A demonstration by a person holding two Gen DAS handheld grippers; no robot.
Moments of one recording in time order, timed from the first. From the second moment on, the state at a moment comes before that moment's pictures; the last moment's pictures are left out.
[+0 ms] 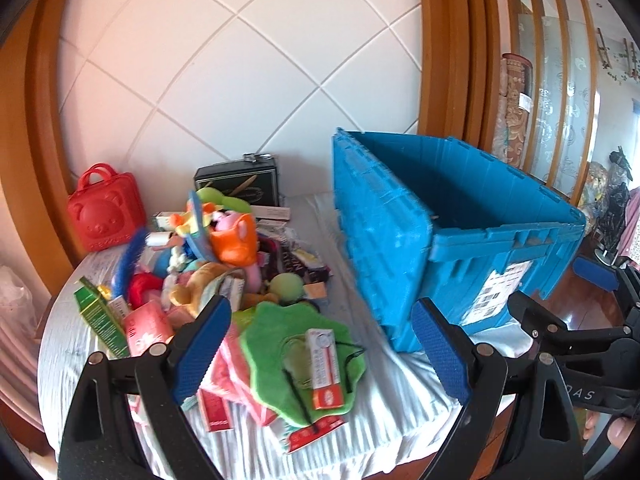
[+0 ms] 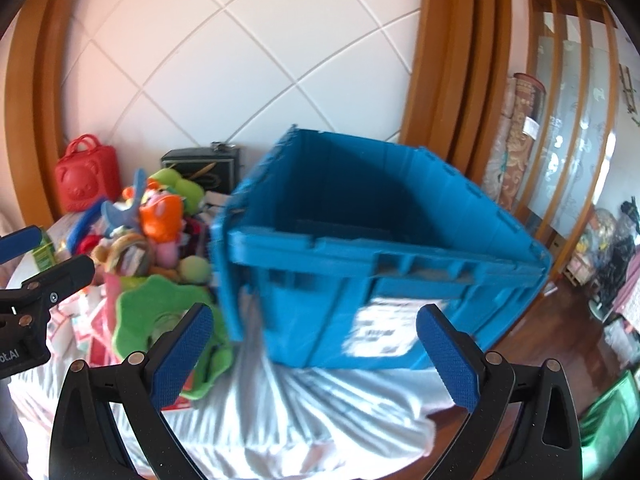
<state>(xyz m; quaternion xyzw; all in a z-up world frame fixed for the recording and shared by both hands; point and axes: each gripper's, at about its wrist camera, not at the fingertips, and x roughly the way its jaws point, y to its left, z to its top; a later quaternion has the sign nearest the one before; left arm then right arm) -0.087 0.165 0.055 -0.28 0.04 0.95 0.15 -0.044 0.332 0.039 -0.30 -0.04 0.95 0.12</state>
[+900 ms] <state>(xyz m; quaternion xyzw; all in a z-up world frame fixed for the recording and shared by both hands) -0.165 -0.113 -0.136 -0.45 -0.05 0.89 -0.08 -0.115 0.238 -0.098 -0.40 0.00 0.91 0.08</state>
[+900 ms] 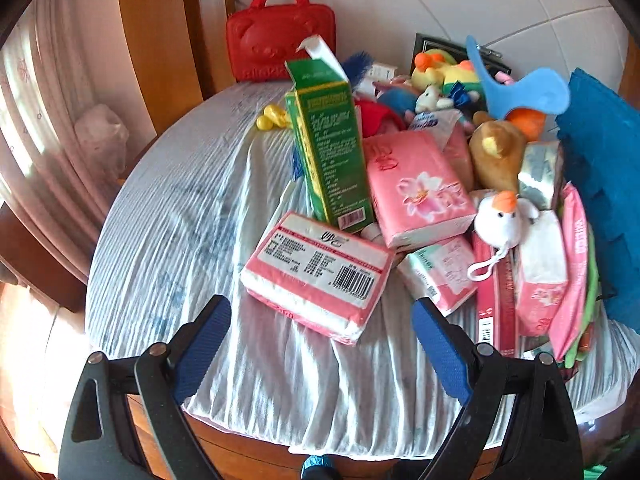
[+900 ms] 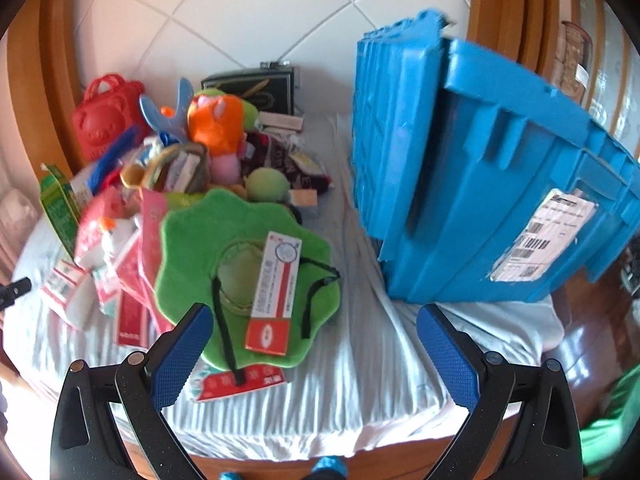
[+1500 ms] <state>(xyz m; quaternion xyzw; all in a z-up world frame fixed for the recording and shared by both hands) -0.172 -0.183 -0.219 -0.52 -0.06 0.83 -0.21 -0.174 0.246 -0.168 -0.47 0.01 0.88 0.09</state>
